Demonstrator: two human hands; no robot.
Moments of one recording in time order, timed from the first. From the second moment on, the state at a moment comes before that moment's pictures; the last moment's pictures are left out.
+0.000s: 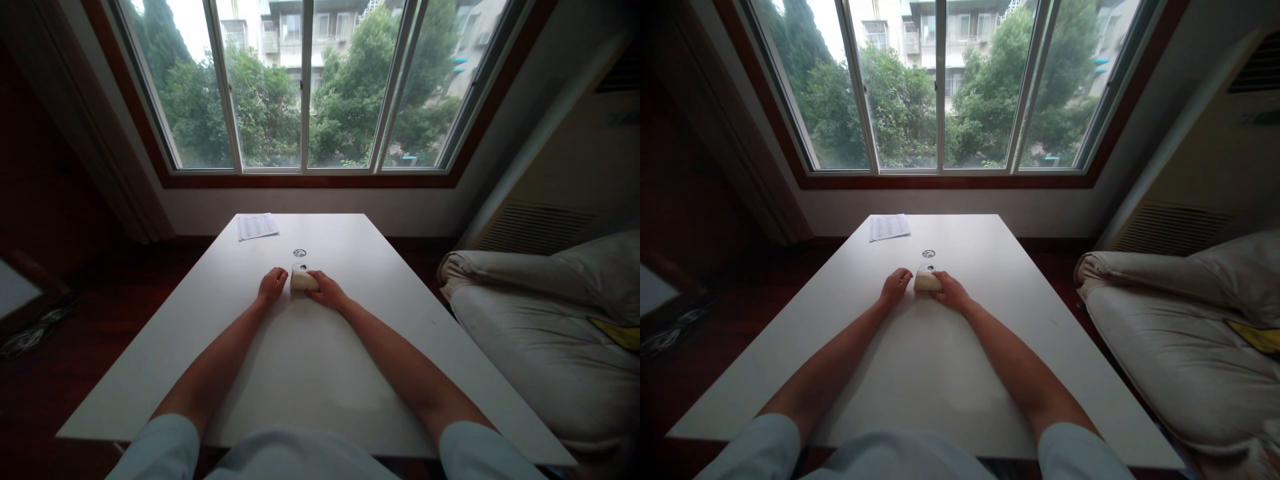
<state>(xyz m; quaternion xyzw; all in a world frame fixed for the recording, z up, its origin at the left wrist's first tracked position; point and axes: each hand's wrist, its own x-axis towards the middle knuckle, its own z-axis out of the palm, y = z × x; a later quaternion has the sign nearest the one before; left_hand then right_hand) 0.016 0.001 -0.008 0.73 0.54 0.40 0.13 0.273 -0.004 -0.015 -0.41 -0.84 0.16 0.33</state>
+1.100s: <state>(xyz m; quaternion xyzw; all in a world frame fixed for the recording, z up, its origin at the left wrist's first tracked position) 0.052 -0.012 -0.005 0.60 0.45 0.47 0.46 0.271 -0.011 -0.002 -0.38 -0.83 0.23 0.34</state>
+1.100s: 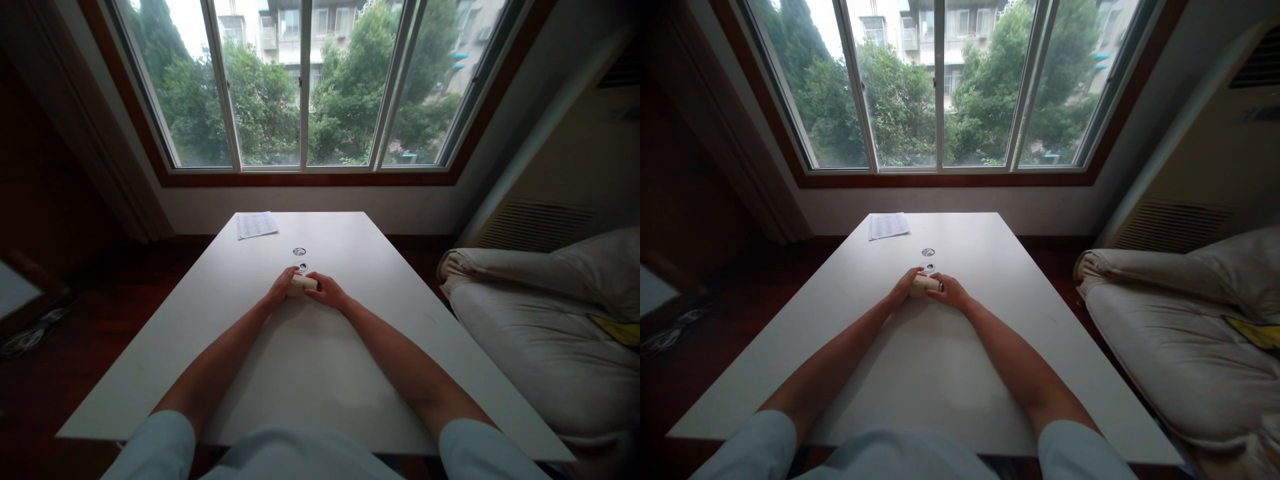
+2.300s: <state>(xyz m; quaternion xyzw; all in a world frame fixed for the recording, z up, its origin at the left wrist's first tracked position) 0.060 -0.025 0.001 0.59 0.49 0.47 0.45 0.276 -0.005 -0.008 -0.37 -0.77 0.33 0.41</state>
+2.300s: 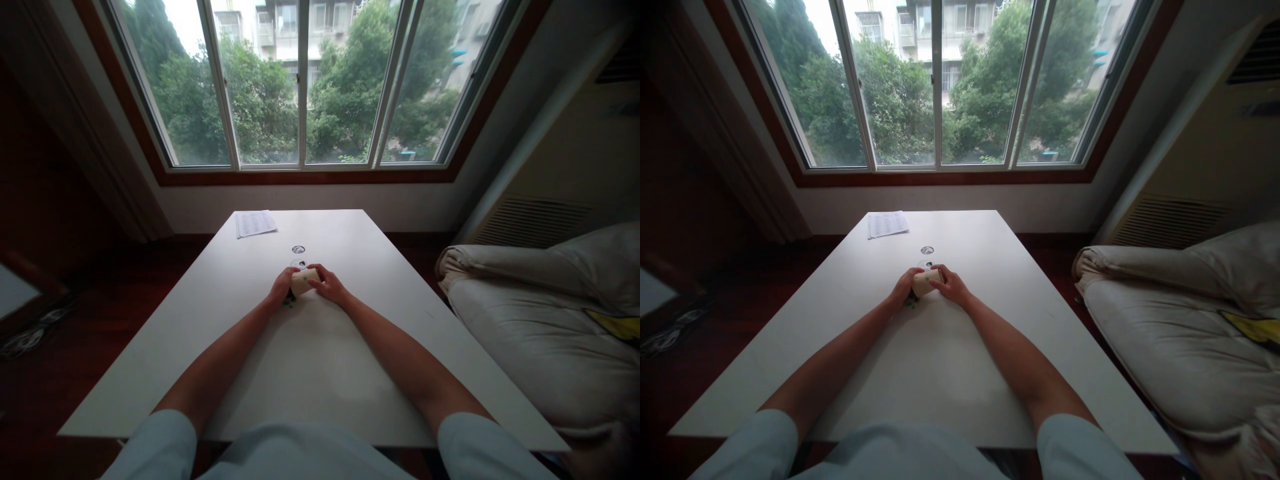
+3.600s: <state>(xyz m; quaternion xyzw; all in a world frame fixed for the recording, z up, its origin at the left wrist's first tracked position) 0.051 -0.016 -0.006 0.70 0.49 0.42 0.31 0.273 0.000 -0.015 -0.39 -0.77 0.27 0.42</state>
